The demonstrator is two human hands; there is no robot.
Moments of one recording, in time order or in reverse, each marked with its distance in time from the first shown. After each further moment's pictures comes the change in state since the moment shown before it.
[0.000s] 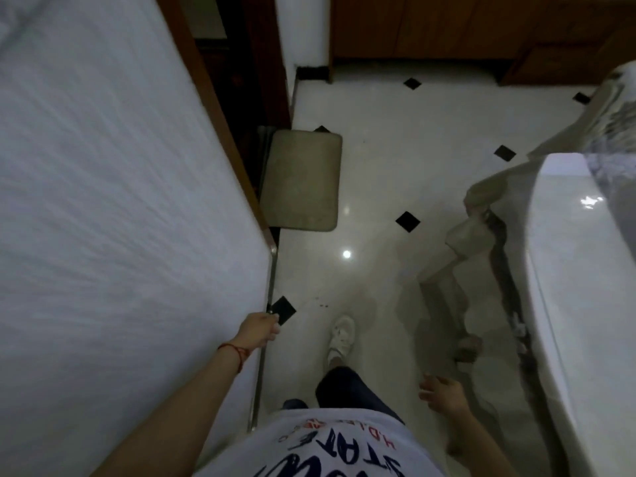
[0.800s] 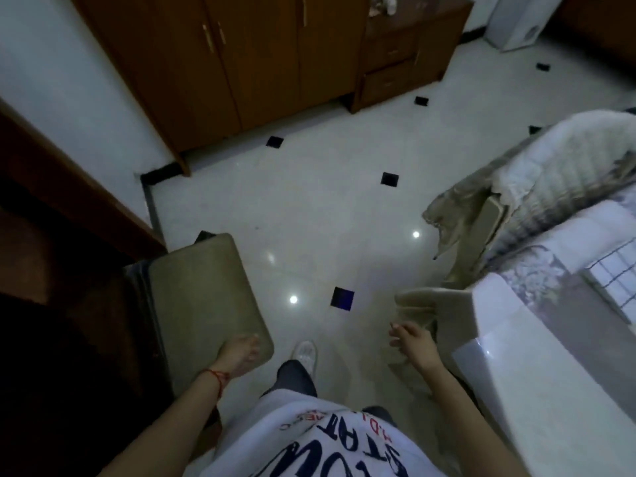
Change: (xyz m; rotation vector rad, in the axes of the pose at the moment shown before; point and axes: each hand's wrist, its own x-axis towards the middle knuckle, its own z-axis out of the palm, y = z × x) left_hand 0.252 0.486 0.092 0.249 -0.215 0.091; right_hand 0.190 -0.432 -0.084 0.328 0.213 -0.221
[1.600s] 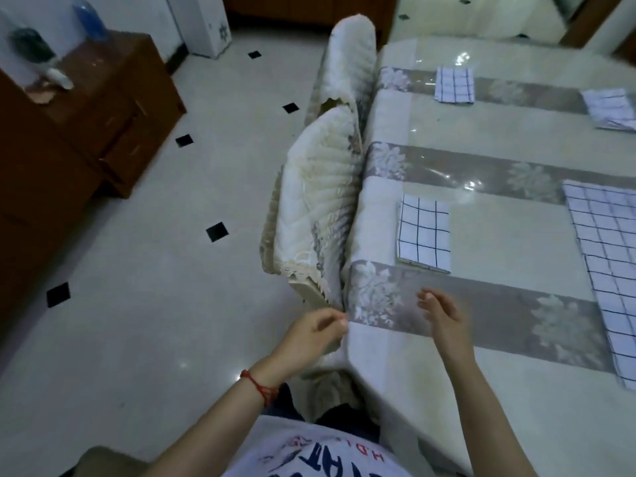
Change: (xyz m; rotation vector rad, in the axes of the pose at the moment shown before) left_hand -0.083 0.273 0.337 0.850 -0.992 0.726; right_hand 0.017 -0.035 -0.209 0.609 1.023 -0.008
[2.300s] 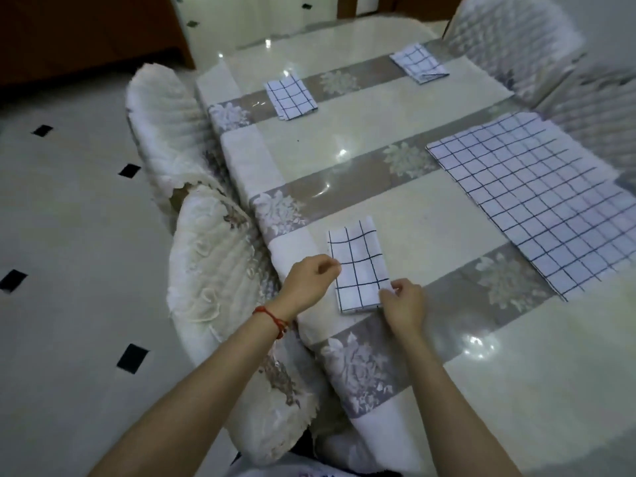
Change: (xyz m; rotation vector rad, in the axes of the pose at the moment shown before) left_hand 0.248 0.137 0.006 0.578 -0.368 0.287; right_hand 0.114 -0.026 0.036 -0.327 0.560 0.343
